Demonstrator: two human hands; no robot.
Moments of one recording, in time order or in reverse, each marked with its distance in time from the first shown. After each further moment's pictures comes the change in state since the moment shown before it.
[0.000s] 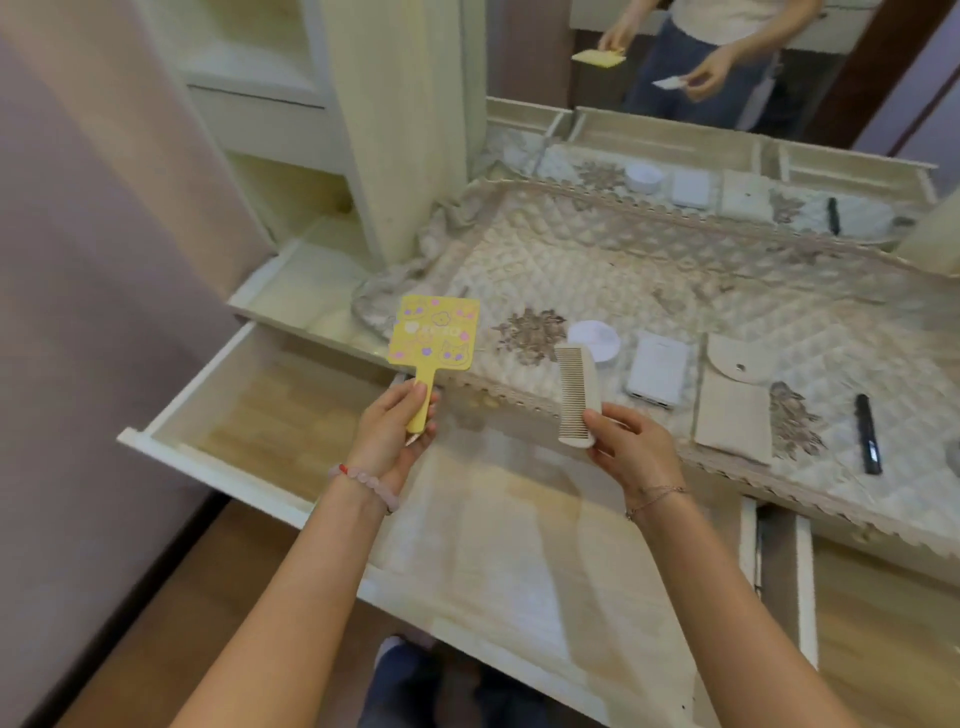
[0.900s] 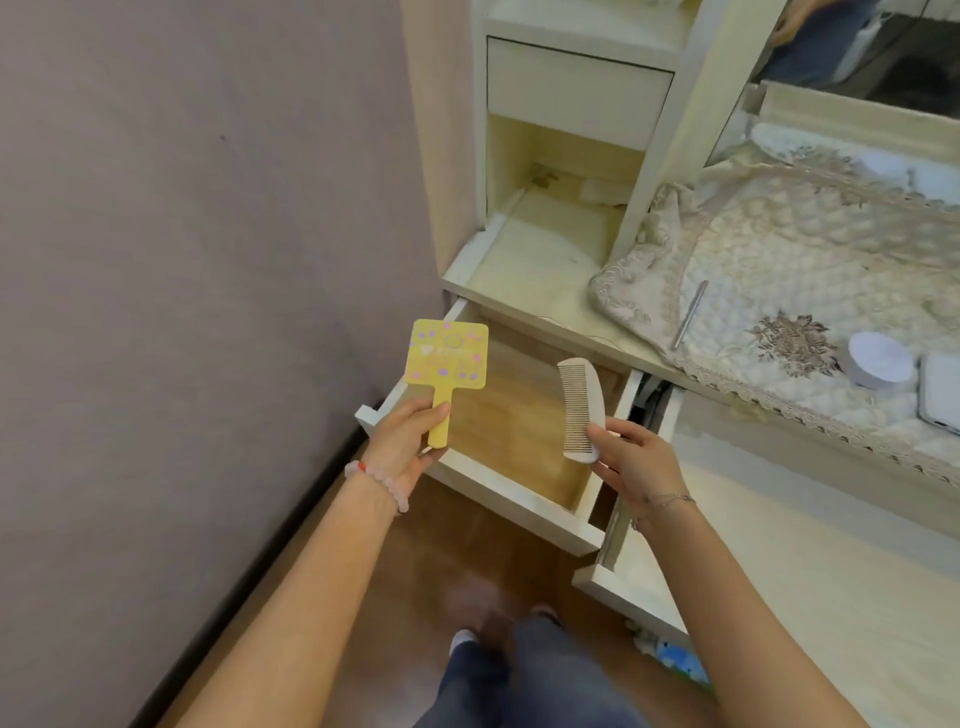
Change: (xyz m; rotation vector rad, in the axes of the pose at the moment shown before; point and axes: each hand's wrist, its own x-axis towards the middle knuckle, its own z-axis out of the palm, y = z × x) left_hand 0.076 0.107 -0.319 0.103 0.014 -0.130; right_hand -0.062 0.107 0.313 -0.121 -0.037 0.112
